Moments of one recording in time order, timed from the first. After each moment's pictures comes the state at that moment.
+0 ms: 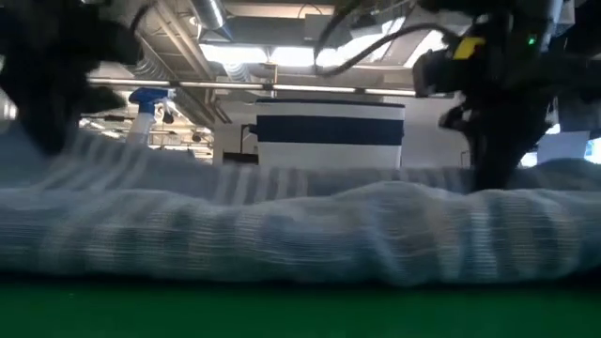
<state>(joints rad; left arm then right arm) -0.36 1.21 0.72 -0.83 -0.05 -0.44 0.35 1.65 1.01 -0.74 0.10 0.41</state>
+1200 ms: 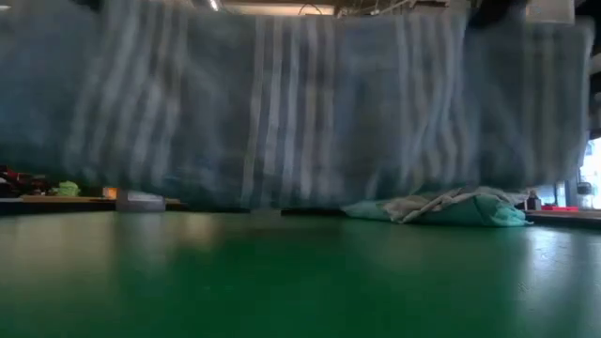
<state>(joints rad) -0.33 1.02 1.09 -1.09 -0.09 -0.59 0.32 1.13 1.13 -0.97 0.22 0.42</state>
